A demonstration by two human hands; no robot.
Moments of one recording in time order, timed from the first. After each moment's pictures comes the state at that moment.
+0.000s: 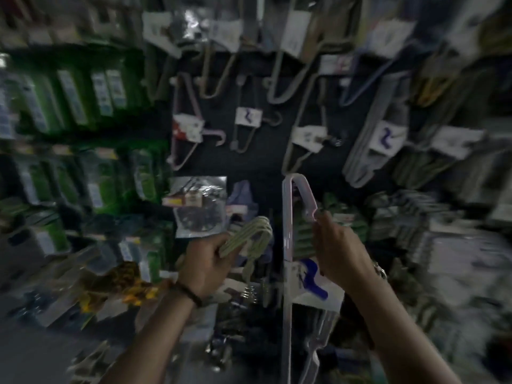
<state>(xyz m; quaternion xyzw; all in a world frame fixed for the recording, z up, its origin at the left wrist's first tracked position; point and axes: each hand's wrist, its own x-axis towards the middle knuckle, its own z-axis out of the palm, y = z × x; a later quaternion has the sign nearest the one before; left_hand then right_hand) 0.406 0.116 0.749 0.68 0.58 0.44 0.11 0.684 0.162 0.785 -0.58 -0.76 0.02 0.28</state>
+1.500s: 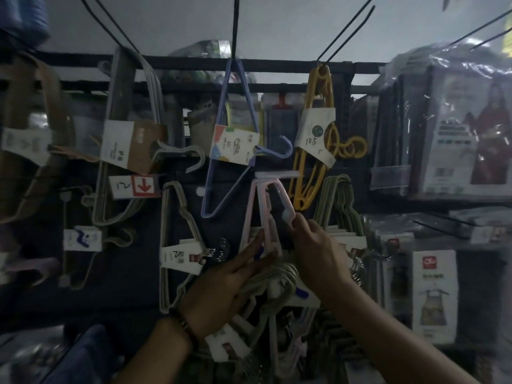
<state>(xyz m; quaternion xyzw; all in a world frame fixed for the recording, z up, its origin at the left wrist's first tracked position) 0.754 0.454 0.907 0.89 0.30 0.32 -0.08 0.990 0.463 0.937 -0.56 -0.70 -0.25 0.37</state>
